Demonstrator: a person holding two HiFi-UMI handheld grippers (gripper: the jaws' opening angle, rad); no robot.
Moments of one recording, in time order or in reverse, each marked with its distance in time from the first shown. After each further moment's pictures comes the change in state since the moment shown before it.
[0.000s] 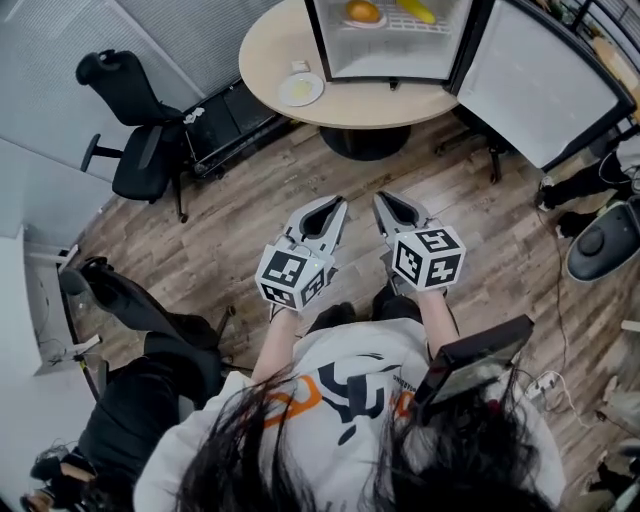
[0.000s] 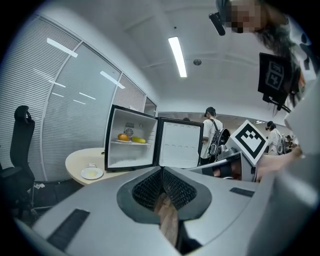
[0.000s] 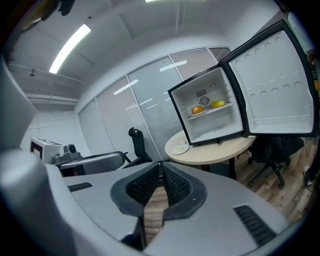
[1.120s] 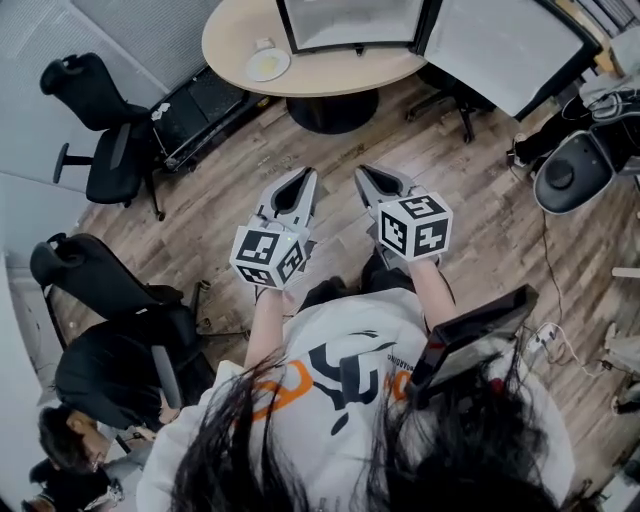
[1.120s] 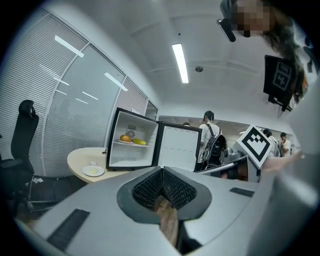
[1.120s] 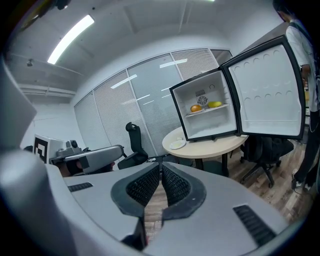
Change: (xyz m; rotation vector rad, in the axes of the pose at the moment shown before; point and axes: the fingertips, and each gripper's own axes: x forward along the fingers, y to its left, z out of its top) left arm -0.038 0.002 -0.006 -0.048 -0.054 -0.002; right arm -0.026 0.024 -0.023 -0.043 0.035 -0.067
